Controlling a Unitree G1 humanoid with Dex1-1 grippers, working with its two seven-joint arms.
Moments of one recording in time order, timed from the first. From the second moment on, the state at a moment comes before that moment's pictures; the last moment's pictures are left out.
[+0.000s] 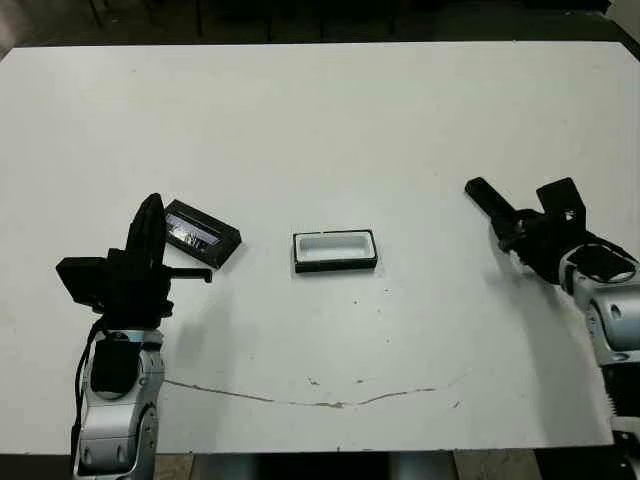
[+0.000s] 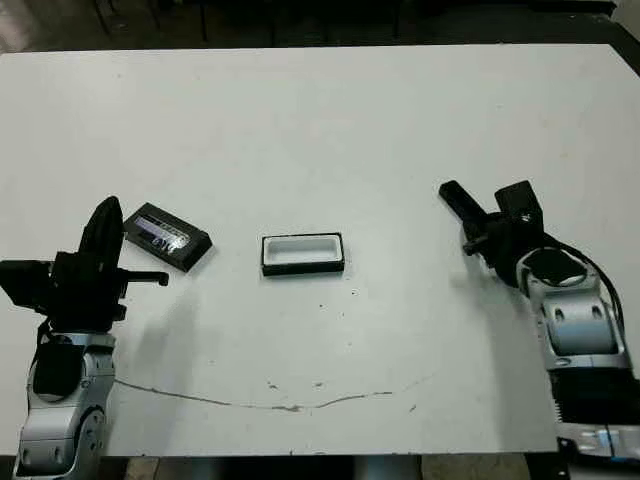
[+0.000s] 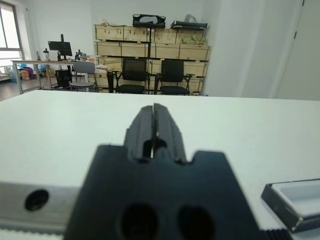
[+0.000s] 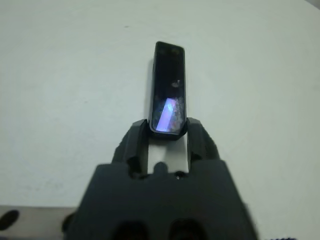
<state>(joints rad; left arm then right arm) 0.12 0.11 0.10 -0.29 -0.12 -0.13 -0.08 -0.38 -0.63 -0.01 0.18 0.05 0.55 0.53</state>
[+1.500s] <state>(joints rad) 0.12 0.11 0.07 -0.30 -0.11 -0.12 -0.06 -0.72 -0.71 0.22 0.17 0.24 0.45 1.15</state>
